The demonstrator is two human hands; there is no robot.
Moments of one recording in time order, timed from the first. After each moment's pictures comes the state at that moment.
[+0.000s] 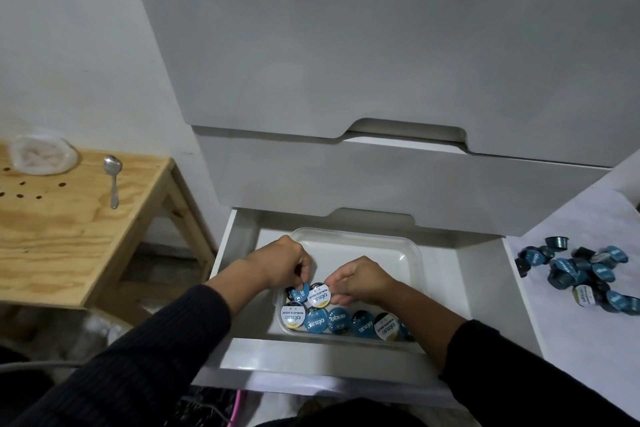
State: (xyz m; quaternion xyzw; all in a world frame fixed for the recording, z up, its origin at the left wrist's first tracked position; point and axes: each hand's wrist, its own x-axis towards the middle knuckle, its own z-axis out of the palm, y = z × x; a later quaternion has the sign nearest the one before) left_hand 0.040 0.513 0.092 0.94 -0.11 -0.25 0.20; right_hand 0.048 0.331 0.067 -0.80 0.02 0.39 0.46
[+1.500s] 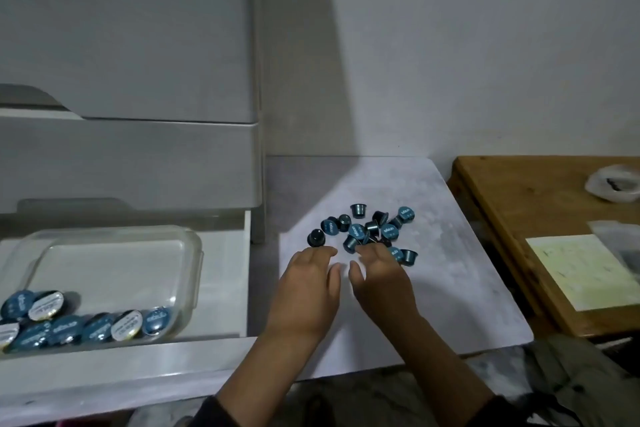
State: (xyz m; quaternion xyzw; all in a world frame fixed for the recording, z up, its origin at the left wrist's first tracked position) left_hand -0.011 0.082 0.118 0.93 -0.05 0.01 0.37; right_hand 0.014 -0.061 0.068 -0.97 -0.15 -0.21 0.04
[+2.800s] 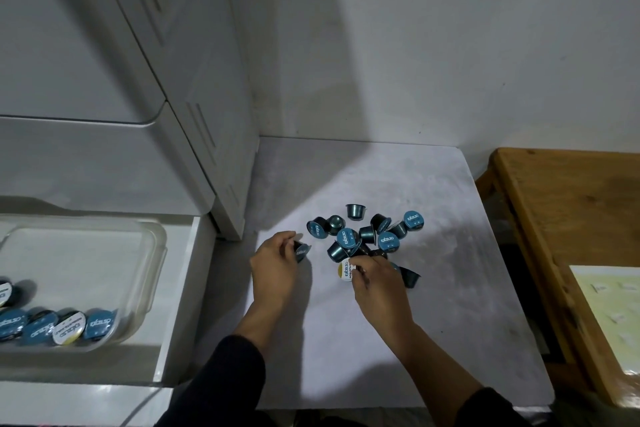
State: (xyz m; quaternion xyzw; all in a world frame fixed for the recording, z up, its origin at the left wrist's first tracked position) left_hand 0.087 0.046 0.014 0.84 0.24 0.06 0.48; right_hand 0.074 -0.119 0.011 -0.95 -0.01 0.06 0.30
